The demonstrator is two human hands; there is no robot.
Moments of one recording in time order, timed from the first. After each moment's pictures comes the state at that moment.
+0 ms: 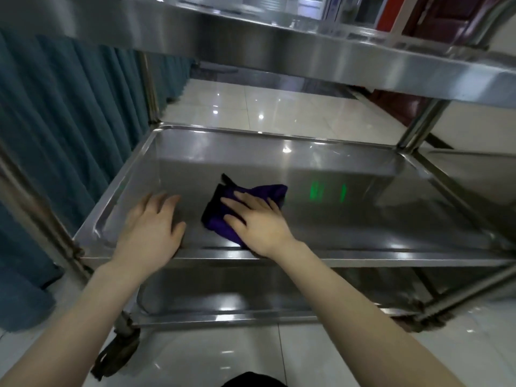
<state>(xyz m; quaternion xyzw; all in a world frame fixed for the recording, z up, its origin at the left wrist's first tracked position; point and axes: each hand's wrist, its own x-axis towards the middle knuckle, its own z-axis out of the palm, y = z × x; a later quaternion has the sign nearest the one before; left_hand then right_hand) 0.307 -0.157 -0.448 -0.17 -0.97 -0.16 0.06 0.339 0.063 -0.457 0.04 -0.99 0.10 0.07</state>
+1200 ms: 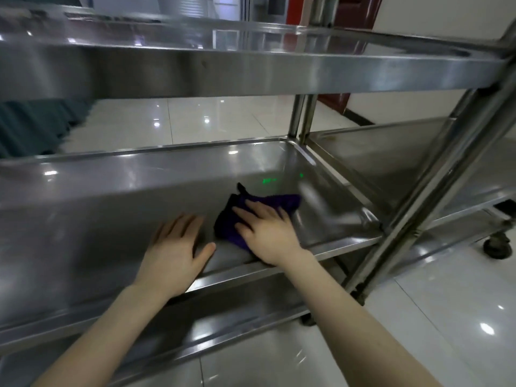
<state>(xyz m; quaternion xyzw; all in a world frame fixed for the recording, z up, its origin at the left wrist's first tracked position) 0.367 0.148 -0.453 -0.36 -0.92 -0.13 0.07 0.429 0.349 -0.464 -0.14 -0.98 0.10 0.10</state>
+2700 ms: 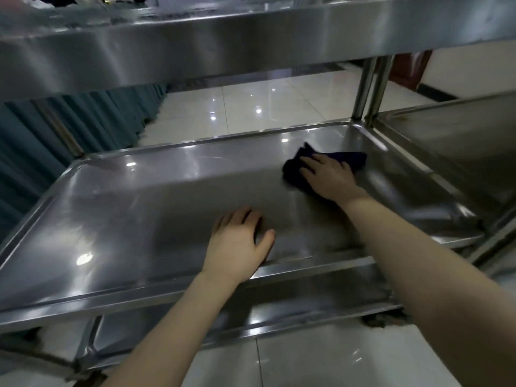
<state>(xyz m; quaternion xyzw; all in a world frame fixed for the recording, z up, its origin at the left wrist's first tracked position) 0.369 0.149 -0.458 -0.32 -0.93 -0.14 0.09 0.329 0.417 -0.455 -0.17 -0.97 0.13 0.08</state>
